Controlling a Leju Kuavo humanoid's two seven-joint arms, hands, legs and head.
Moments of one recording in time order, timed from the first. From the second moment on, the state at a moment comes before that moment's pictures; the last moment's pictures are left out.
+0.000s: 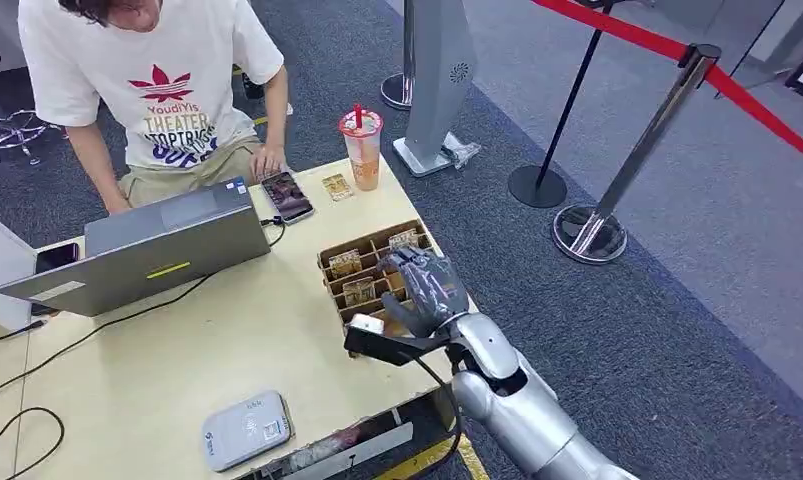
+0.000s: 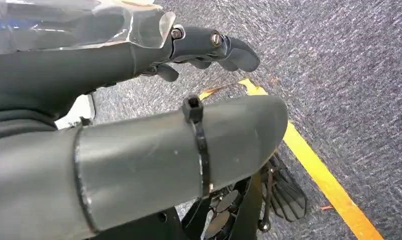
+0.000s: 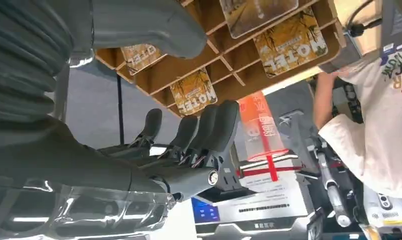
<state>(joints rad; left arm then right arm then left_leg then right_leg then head) -0.09 -0.25 1.46 -0.23 -0.58 0.37 0.08 -0.05 -0.14 0.19 -1.54 1.10 -0.14 -0.02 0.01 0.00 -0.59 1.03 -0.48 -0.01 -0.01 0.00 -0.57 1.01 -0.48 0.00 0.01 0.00</state>
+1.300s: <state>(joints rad) -0.08 -0.25 1.44 -0.23 -0.59 0.36 0.09 -0.10 -0.29 0.17 -1.39 1.02 -0.10 -0.04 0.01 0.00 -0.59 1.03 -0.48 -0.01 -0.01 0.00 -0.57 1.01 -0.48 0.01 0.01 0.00</state>
